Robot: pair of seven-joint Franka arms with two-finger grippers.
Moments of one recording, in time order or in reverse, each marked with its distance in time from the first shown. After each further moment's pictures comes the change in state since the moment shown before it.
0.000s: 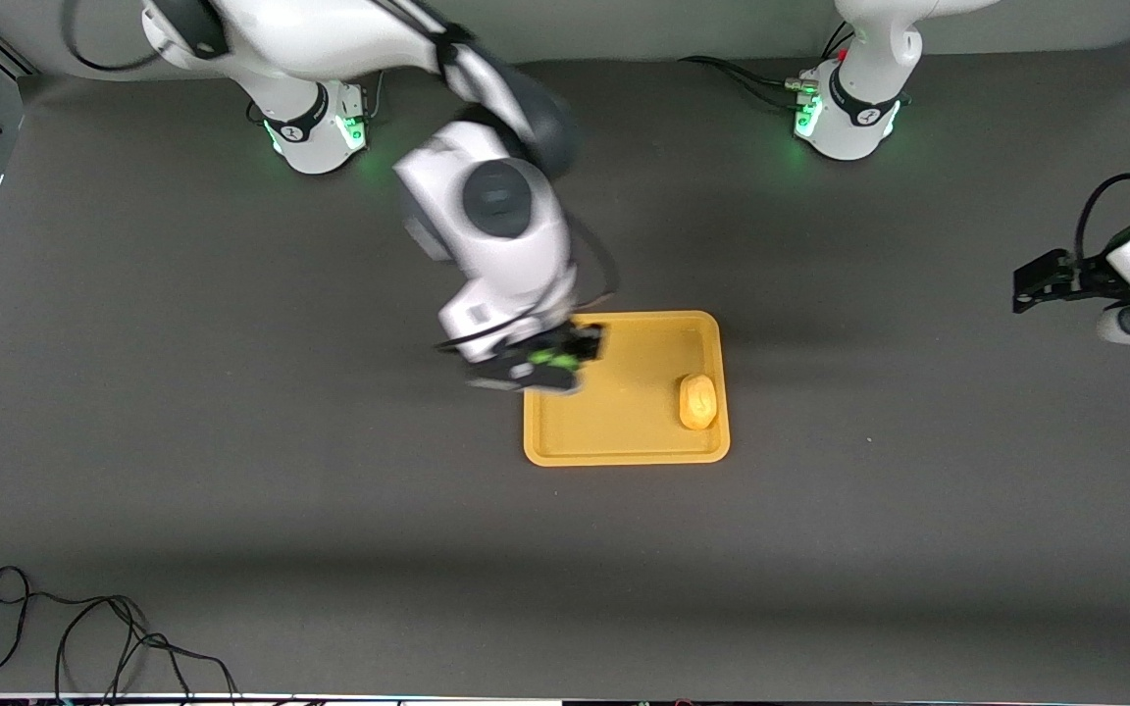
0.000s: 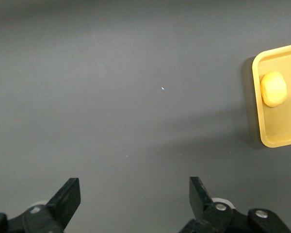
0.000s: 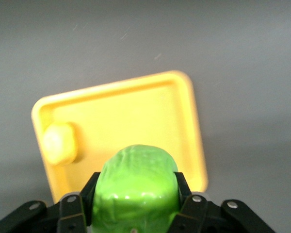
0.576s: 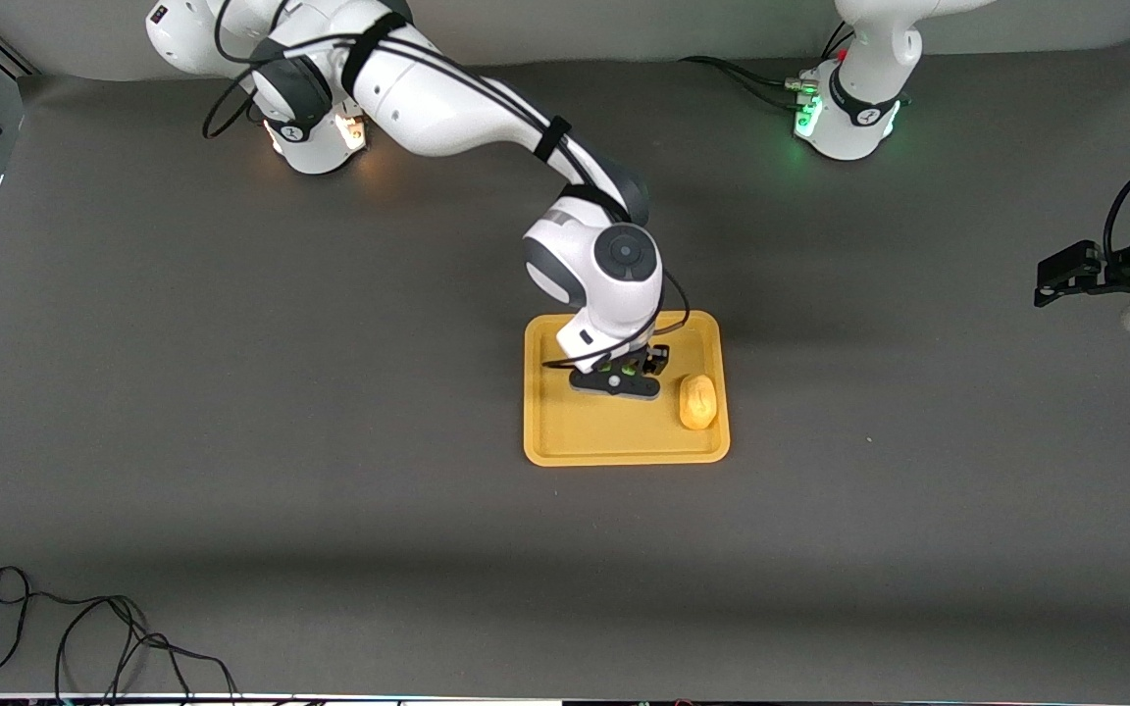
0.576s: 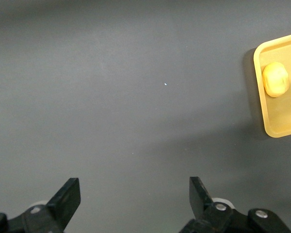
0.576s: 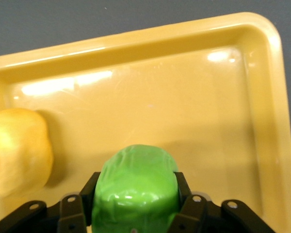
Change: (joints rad) left arm 0.030 0.003 -0.001 0.005 -0.009 -0.022 0.062; right arm 0.081 0.285 -0.013 0.059 -0.074 0.197 0.076
